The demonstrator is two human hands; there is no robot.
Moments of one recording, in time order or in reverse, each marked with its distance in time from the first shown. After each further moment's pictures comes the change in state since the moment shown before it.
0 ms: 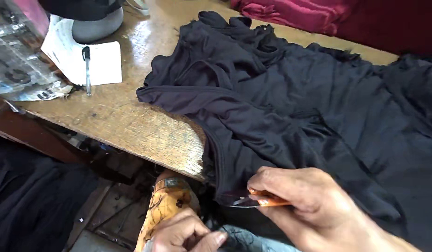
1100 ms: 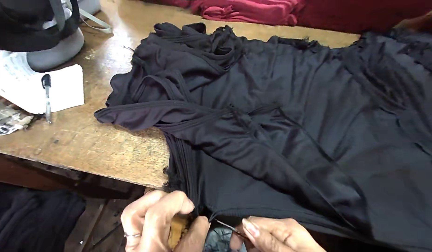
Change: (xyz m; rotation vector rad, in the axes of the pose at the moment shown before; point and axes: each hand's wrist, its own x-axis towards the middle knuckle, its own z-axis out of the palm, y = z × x) left_hand 0.034 0.035 0.017 0.673 0.051 0.495; right_hand -0.078 0.004 0.023 0.934 0.040 0.546
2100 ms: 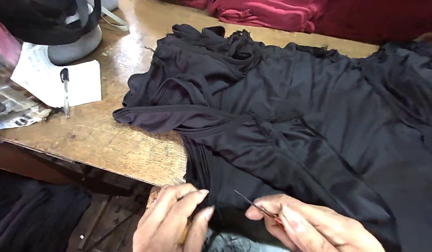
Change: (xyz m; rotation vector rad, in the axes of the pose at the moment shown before) left_hand 0.005 -0.028 0.007 -0.193 0.091 -0.078; right_hand 0.028 -0.036 0.001 -0.356 0.046 -0.365
